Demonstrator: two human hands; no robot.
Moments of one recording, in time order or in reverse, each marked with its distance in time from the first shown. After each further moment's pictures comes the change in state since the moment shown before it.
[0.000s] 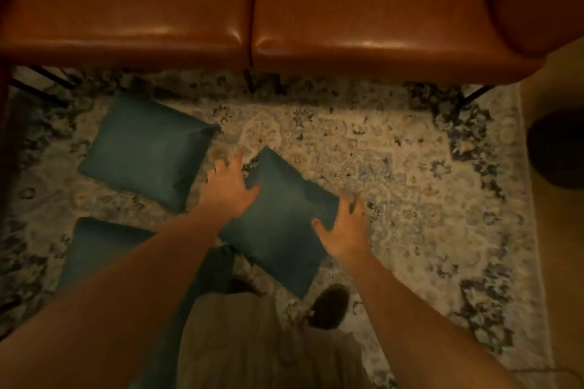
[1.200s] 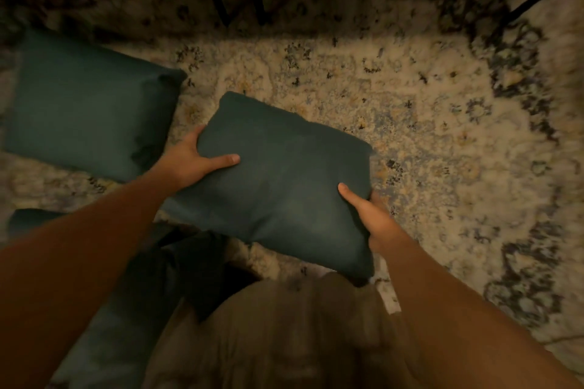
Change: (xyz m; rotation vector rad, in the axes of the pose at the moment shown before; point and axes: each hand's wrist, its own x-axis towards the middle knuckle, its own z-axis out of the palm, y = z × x) left_hand 0.119 -0.097 0.112 -0.398 -0.204 -0.096; right_hand 0.102 0.112 0.125 1.073 -0.157 0.496
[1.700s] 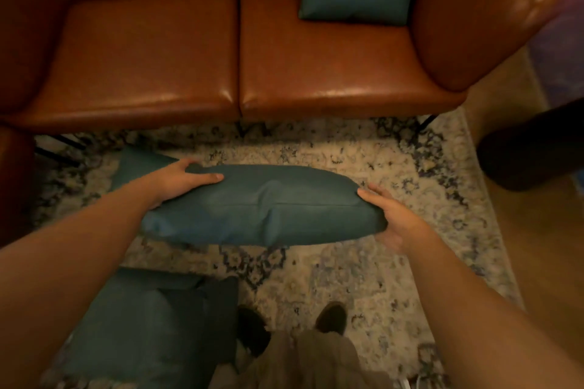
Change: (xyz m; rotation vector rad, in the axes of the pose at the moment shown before) left_hand -0.237 0.180 -0.214 0.015 -0.042 -0.011; right_hand -0.285 -0.206 -0.064 0.146 -0.143 -0.185
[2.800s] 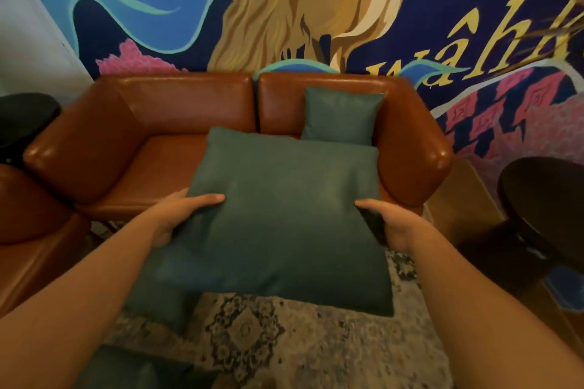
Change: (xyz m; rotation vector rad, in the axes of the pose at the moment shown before) left_hand -0.266 0.117 -0.052 -0.667 0.113 0.296; right_hand -0.230 -0.210 -0.009 -0.314 -0.194 -0.189
